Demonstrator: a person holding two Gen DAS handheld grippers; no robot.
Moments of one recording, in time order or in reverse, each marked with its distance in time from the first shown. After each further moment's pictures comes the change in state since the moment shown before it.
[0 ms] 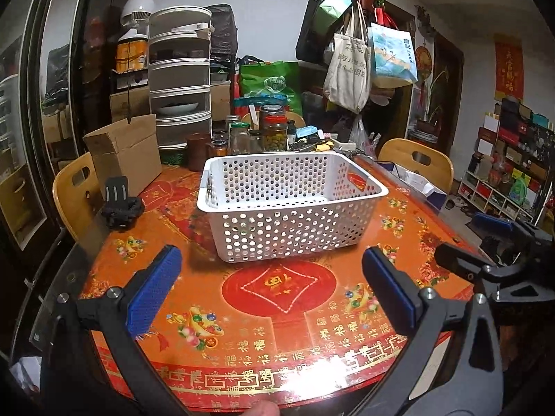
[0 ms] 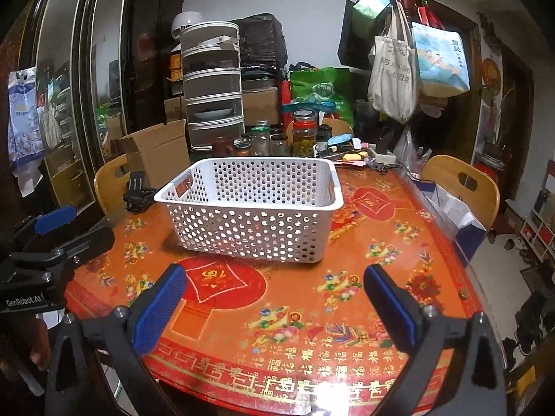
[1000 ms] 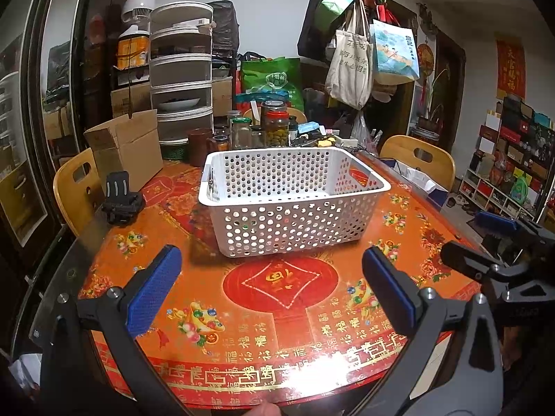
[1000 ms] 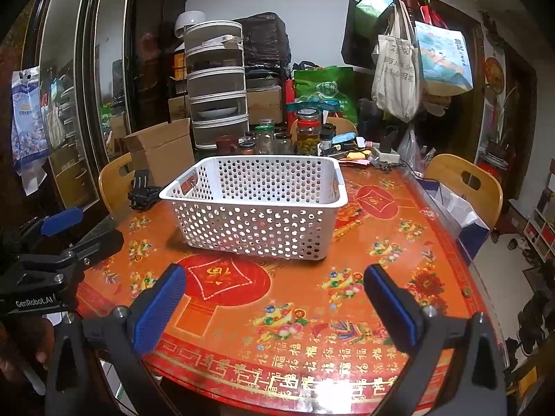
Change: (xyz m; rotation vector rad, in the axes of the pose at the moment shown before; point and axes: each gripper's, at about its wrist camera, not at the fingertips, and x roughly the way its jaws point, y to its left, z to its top) left arm 0.002 0.003 -0.006 -0.002 0.008 0.005; right arm -0.002 0.002 -0.001 -0.001 0.003 0.018
